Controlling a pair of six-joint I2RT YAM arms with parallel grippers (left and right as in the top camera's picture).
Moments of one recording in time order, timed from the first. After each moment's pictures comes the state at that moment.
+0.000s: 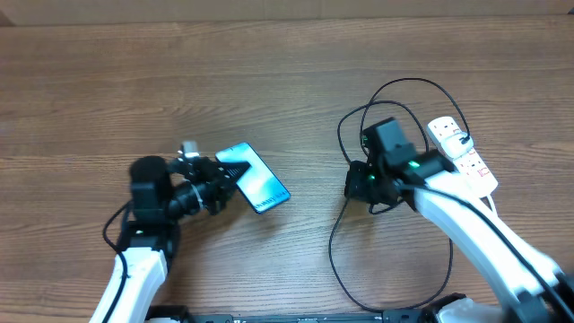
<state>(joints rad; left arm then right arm) 0.02 1.14 0.44 0.24 0.89 -1.35 0.40 1.38 0.98 -0.82 -0.31 0.56</state>
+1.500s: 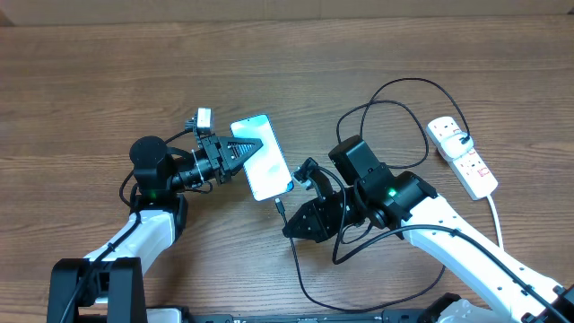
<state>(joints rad) -0.01 1.50 0.51 0.85 1.15 -1.36 0.64 1.37 0.94 -0.65 -0.85 0.28</state>
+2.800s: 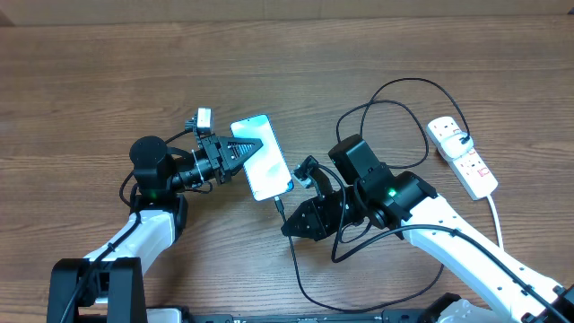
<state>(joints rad) -0.01 1.50 0.51 0.85 1.15 -1.38 0.64 1.37 0.94 -0.64 -0.85 0.33</state>
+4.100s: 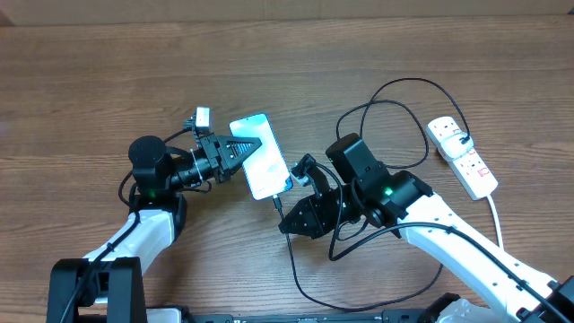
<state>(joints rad) -0.01 1.50 0.52 0.85 1.15 -1.37 0.64 1.39 0.94 -0.59 -0.84 0.33</state>
